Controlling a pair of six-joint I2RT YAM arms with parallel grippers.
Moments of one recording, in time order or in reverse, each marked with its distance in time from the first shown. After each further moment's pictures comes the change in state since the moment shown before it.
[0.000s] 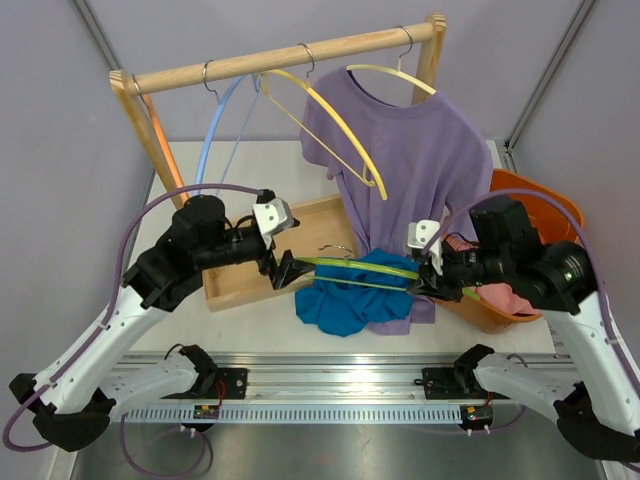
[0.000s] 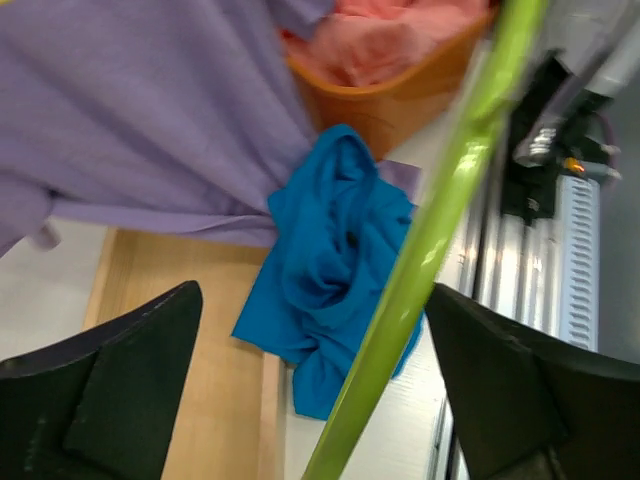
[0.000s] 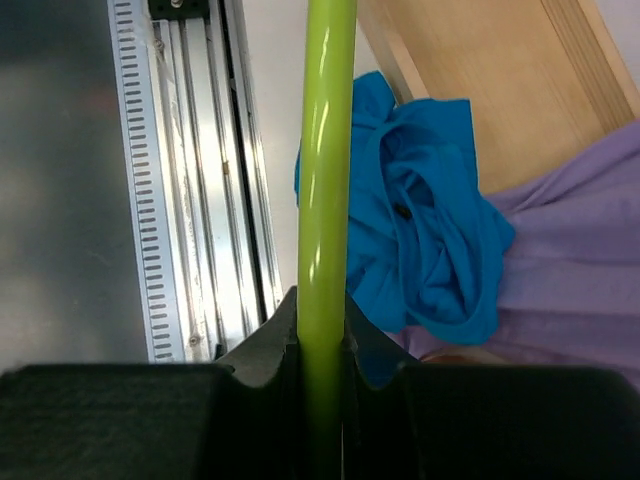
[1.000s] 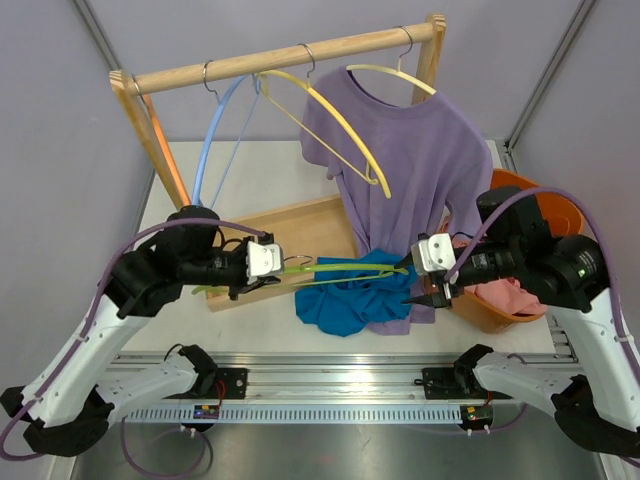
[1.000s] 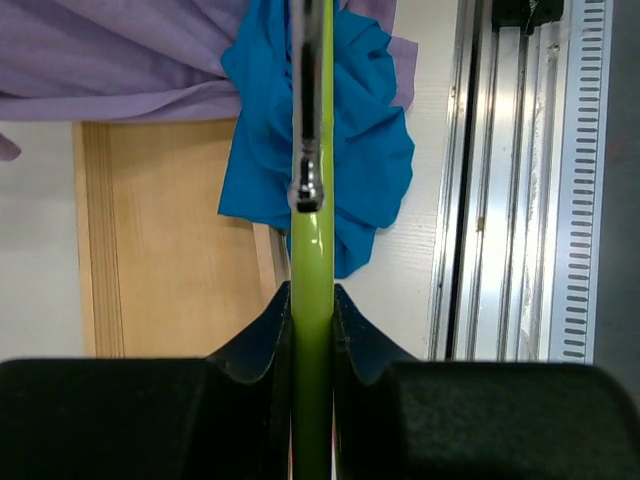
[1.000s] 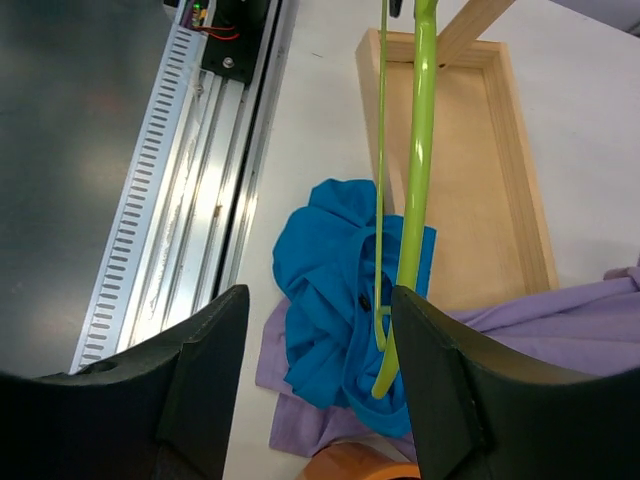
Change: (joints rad) left arm 0.009 -0.042 0.112 -0.500 -0.025 0.335; right arm 0.010 -0.005 0.089 -0.024 -0.171 -0.280
